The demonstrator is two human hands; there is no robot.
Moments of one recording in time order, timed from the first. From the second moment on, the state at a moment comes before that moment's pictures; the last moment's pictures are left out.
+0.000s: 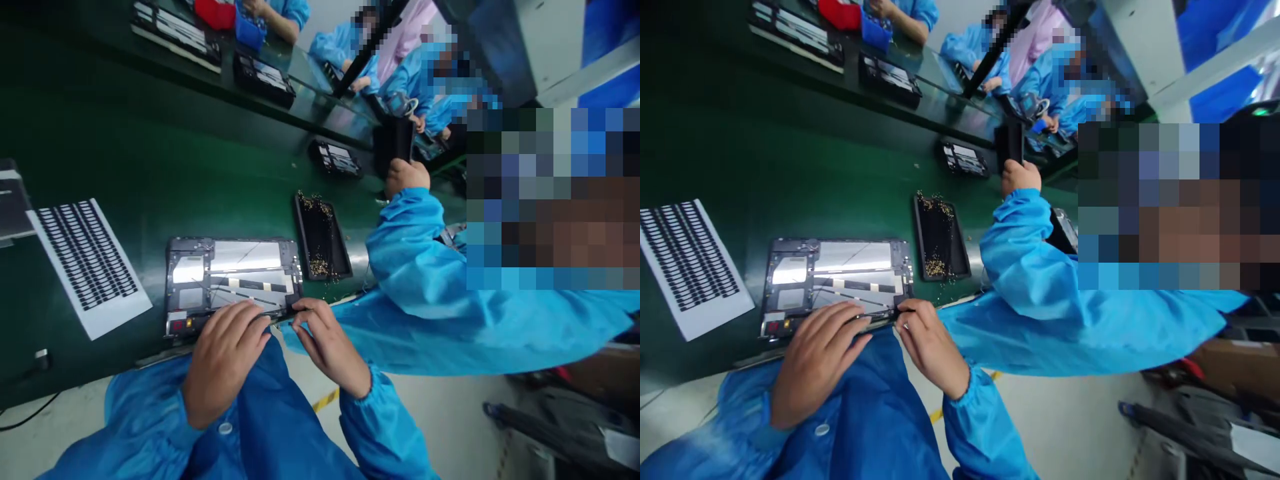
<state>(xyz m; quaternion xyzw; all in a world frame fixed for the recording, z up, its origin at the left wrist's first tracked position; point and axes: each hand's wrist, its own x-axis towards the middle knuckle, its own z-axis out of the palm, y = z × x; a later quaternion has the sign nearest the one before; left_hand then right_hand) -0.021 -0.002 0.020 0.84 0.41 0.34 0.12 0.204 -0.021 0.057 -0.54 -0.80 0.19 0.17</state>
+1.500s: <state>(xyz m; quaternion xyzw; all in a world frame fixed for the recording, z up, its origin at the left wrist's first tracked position) 0.018 0.007 0.007 0.81 0.47 0.34 0.11 0.209 -0.007 0.039 -0.53 -0.80 0.18 0.22</state>
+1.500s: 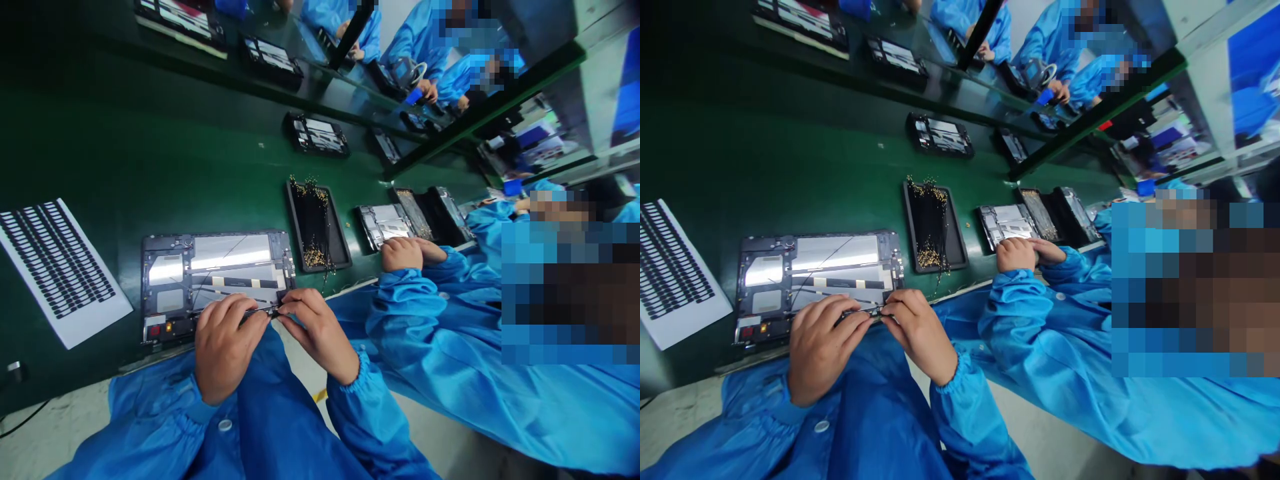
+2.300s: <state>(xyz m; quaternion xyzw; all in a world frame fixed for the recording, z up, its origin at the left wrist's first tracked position) 0.021 0.005 0.001 0.81 0.46 0.35 0.08 0.207 -0.007 0.033 -0.53 -0.79 0.20 0.23</state>
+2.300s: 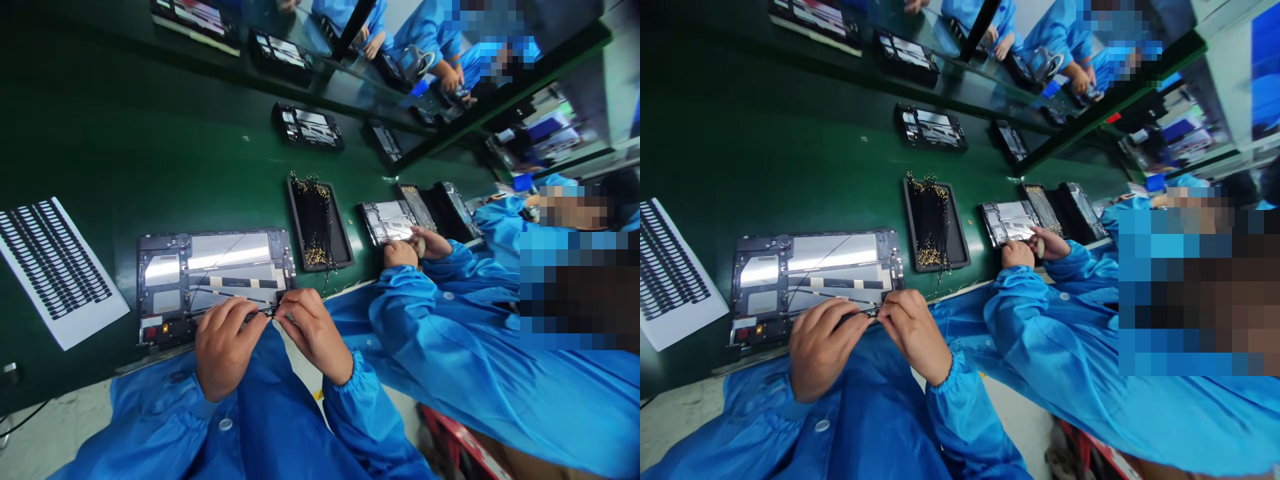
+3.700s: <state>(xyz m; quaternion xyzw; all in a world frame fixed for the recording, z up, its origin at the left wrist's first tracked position) -0.081 -0.008 0.004 0.63 0.68 0.35 0.13 0.195 -0.041 -0.006 -0.55 -0.76 0.07 0.32</state>
